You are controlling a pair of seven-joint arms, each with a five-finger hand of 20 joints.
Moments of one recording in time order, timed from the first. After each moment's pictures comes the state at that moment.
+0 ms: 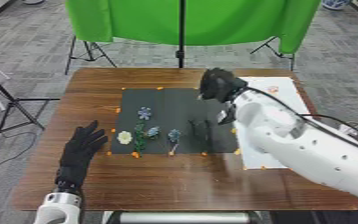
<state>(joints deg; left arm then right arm) 126.7 -71.6 -93.7 -118.1 58.6 7.6 8.4 -45.4 -44.6 22.5 -99.1 -109.1 7.8 22.3</state>
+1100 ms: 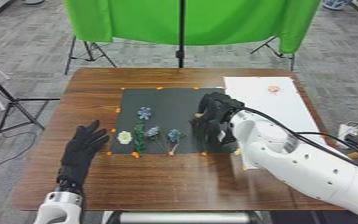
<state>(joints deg) 126.3 -71.5 -93.5 -118.0 58.6 7.2 8.0 -51.9 -44.4 24.4 -97.7 -110.3 2.9 23.1</state>
